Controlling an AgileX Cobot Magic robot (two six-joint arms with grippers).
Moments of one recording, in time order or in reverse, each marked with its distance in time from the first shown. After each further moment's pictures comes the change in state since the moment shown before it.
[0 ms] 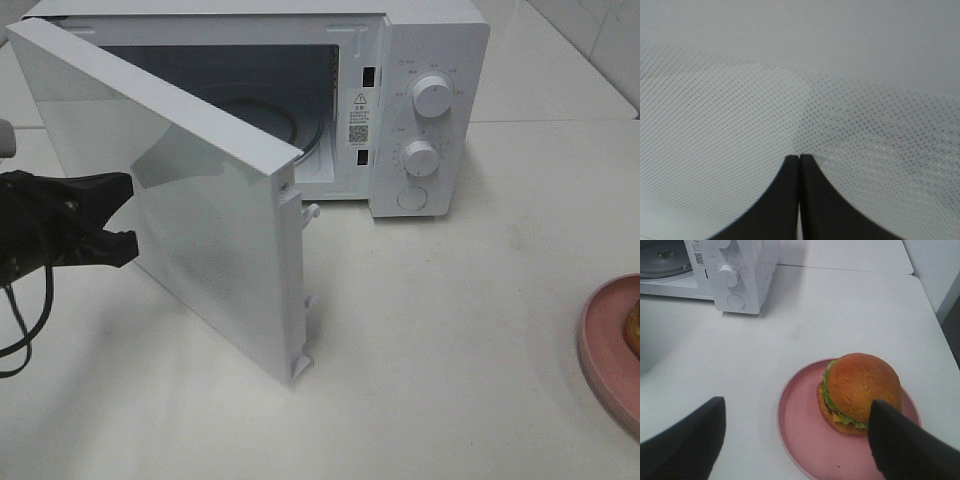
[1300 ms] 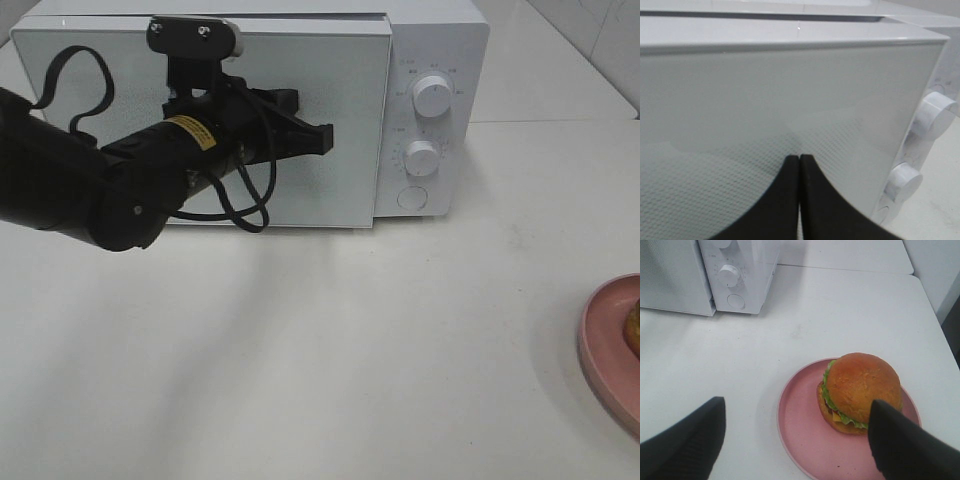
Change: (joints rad) left arm -0.308 0.321 -0.644 -0.347 0.258 0.139; right arm 0.000 0.000 0.000 0.000 0.000 0.000
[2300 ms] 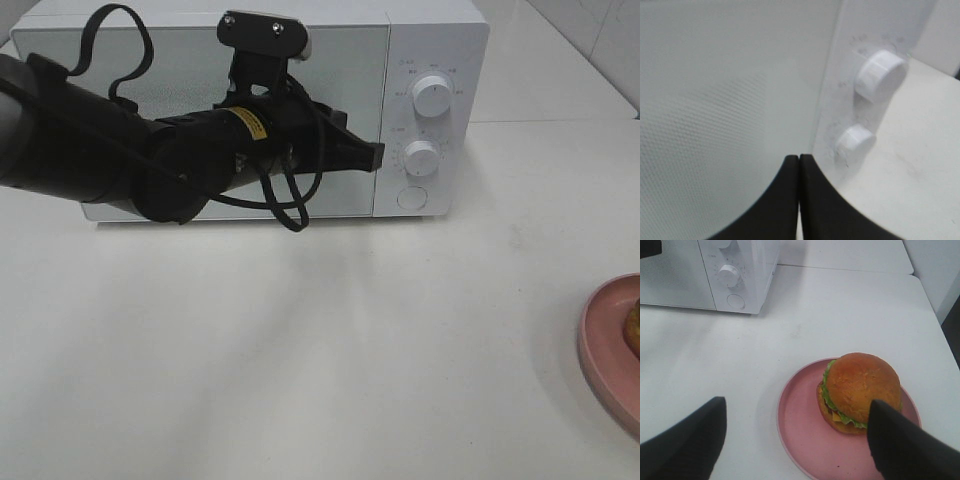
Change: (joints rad) left arm -0.079 -0.018 -0.105 -0.024 0.303 0.067; right arm 0.000 0.000 0.000 0.001 0.000 0.000
